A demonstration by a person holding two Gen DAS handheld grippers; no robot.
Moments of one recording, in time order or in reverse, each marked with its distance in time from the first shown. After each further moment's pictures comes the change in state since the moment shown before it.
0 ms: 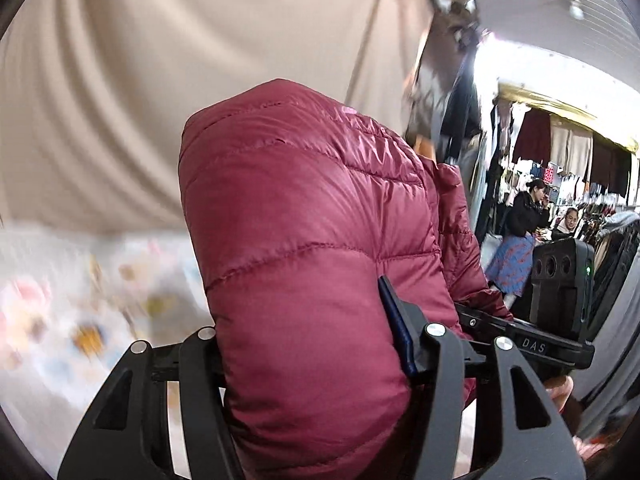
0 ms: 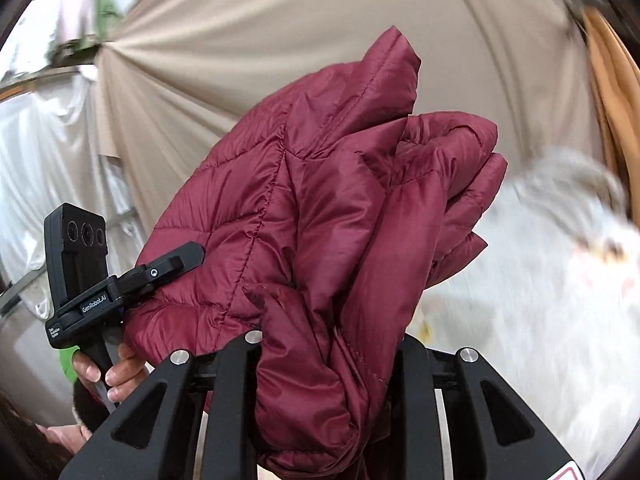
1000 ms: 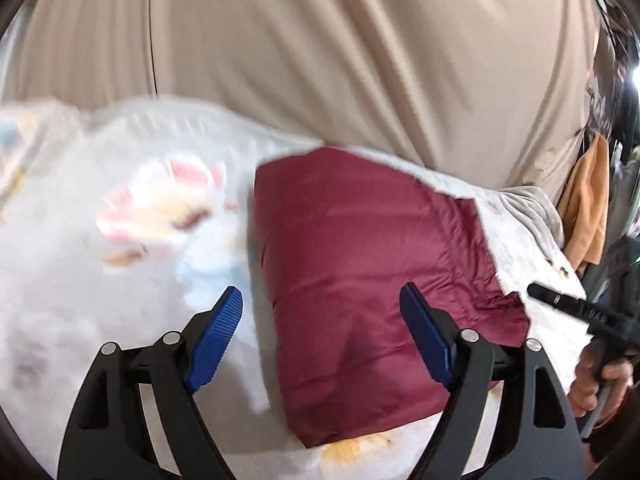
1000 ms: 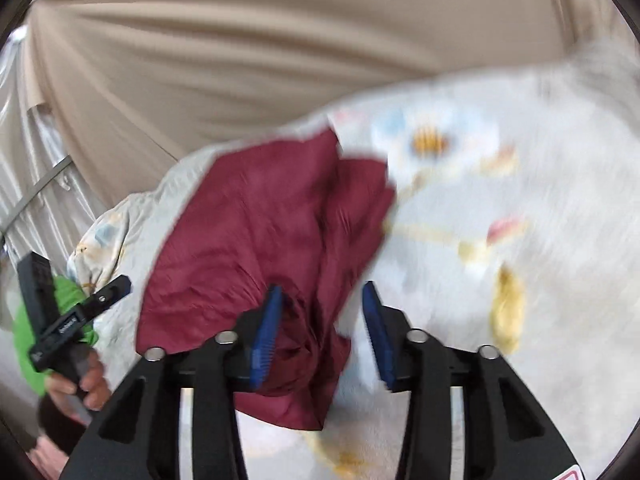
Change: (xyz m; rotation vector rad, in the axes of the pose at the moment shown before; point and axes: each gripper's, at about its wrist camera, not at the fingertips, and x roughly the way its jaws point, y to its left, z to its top) left arm 0.015 0.205 -0.125 -0.211 0.170 0.510; right arm 0.240 -0.034 -0.086 0.071 0.284 -0.079
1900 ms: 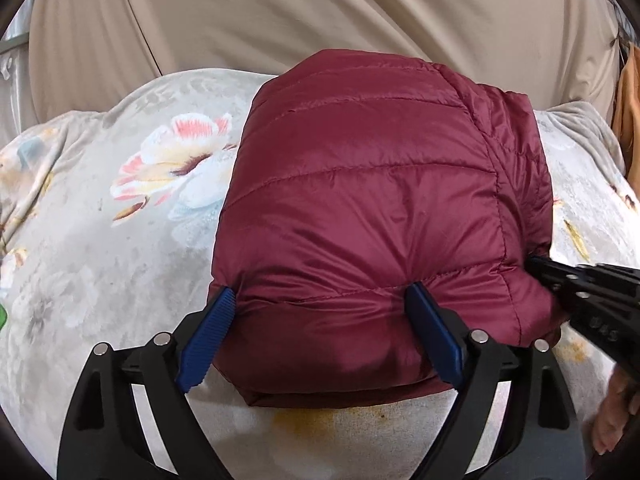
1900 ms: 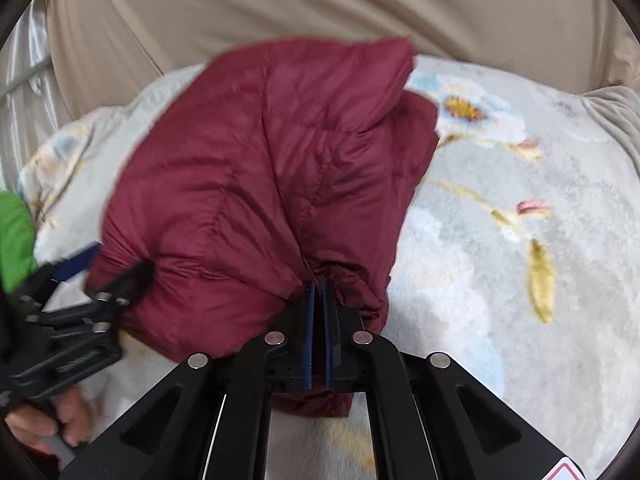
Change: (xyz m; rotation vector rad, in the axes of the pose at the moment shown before) left arm 0.048 -0.054 -0.069 0.115 0.145 0.265; right arm 0.067 0.049 -0.024 -0.175 0.180 -0.181
